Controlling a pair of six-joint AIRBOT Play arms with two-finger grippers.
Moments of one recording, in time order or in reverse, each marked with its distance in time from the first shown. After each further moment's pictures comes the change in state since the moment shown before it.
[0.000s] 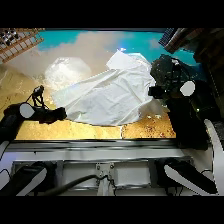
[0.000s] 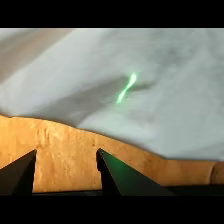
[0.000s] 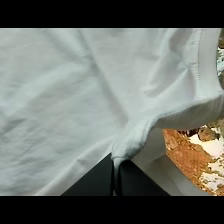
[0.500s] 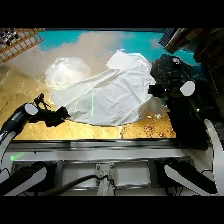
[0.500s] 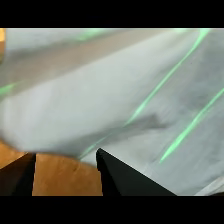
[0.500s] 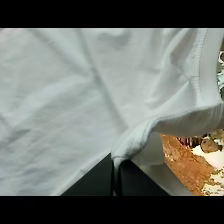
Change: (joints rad) left arm 0.084 -0.195 -0.048 -0.242 0.135 -0.004; right arm 0.000 0.000 0.000 0.011 -0.043 -0.008
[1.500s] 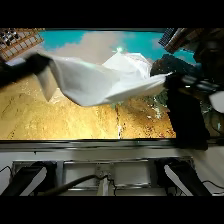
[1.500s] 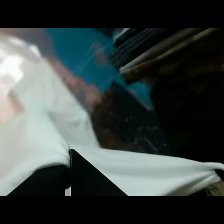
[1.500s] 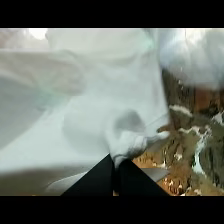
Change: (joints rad) left arm 0.019 0.284 0.592 -0.250 0.017 0.378; right arm 0.000 0.353 0.075 -0.047 -0.014 -0.003
